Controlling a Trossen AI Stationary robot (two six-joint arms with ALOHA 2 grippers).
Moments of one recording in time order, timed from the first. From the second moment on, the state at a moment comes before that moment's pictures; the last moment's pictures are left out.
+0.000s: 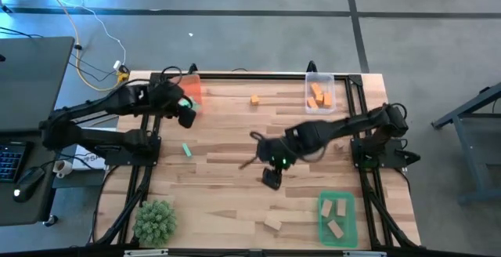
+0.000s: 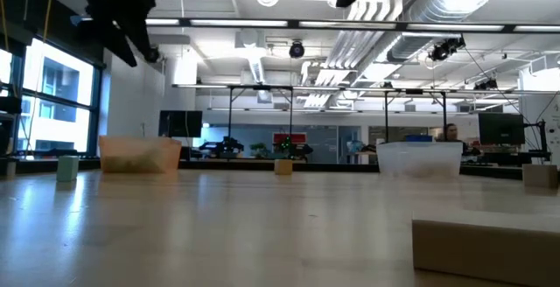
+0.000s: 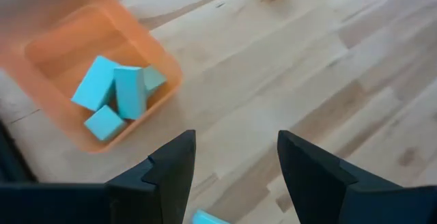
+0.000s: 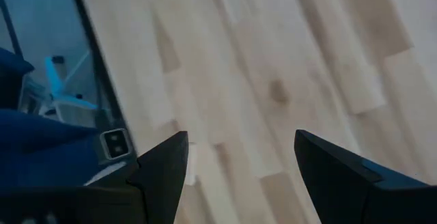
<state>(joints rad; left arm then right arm) 0.45 0.90 0.94 -1.05 -0.18 -0.65 0.24 1.78 1.72 -1.03 -0.10 0.69</state>
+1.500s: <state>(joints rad) 0.34 0.85 0.94 -1.05 -0.23 -0.68 0.66 2.10 1.72 -0.84 0.18 0.92</state>
